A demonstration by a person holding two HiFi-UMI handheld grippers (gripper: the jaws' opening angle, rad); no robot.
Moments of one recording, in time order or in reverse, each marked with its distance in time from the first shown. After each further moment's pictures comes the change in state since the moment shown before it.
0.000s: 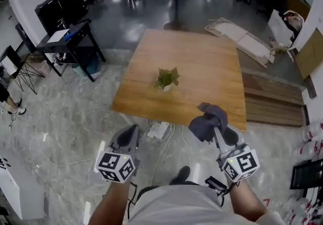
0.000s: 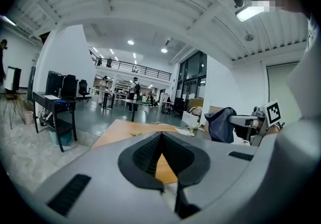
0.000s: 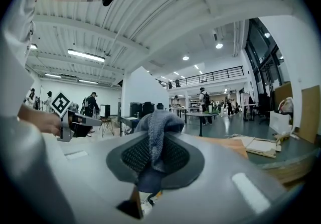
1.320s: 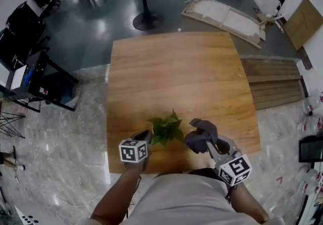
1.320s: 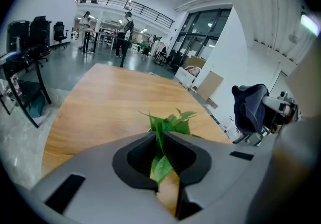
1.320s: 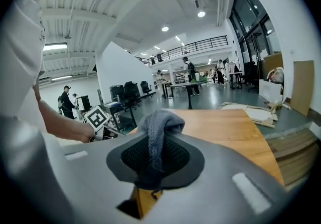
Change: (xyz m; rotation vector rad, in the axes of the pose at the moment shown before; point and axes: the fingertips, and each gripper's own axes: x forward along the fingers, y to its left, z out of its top) left arm 0.496 0.216 -0.108 -0.097 0.650 -0.206; right arm 0.359 -0.196 -0.097 0.212 0.291 -0.132
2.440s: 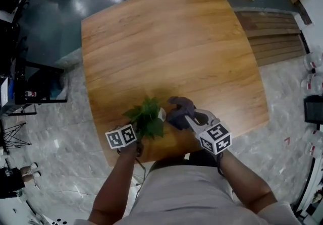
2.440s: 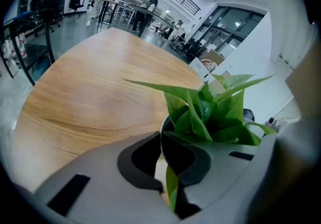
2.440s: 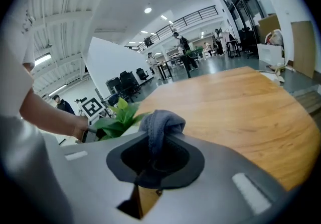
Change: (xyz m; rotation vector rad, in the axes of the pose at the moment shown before) left arm 0.102 0.050 -0.067 -0.259 0.198 -0.009; right arm 0.124 -0.047 -0.141 0.217 0.191 0.066
